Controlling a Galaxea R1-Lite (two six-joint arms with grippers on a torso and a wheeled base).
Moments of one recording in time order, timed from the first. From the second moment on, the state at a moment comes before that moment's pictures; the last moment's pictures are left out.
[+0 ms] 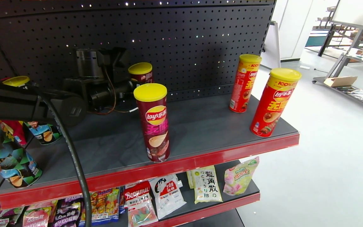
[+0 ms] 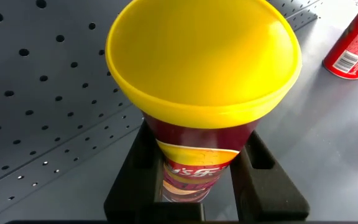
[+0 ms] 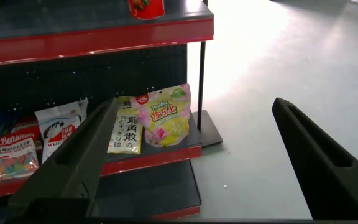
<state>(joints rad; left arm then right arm) -0.33 1.96 -1.30 -0.48 -0.11 0.03 0.00 0.00 0.00 0.00 0.02 0.00</state>
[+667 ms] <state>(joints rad) -0.34 1.96 -1.30 -0.48 -0.11 0.03 0.00 0.00 0.00 0.00 0.02 0.00</state>
